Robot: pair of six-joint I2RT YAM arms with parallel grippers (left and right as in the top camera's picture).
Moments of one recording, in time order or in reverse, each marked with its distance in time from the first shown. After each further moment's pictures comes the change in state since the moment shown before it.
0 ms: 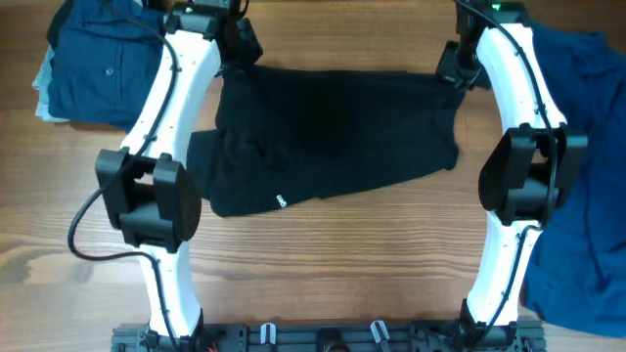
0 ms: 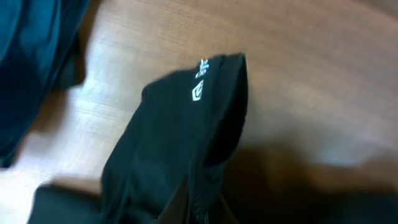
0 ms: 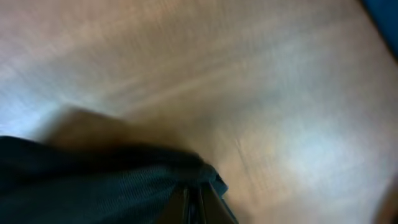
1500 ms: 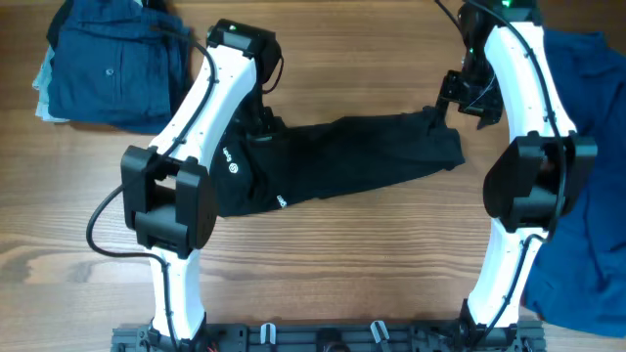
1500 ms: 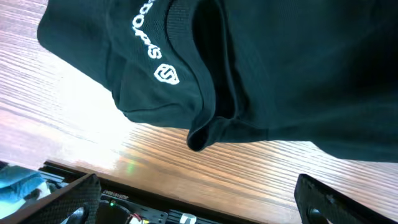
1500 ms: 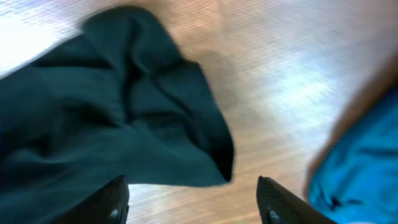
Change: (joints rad) left arm -0.126 -0.002 -0.113 -0.623 0.067 -0.044; right arm -0.004 -0.056 0.000 -0.335 -0.139 -0.079
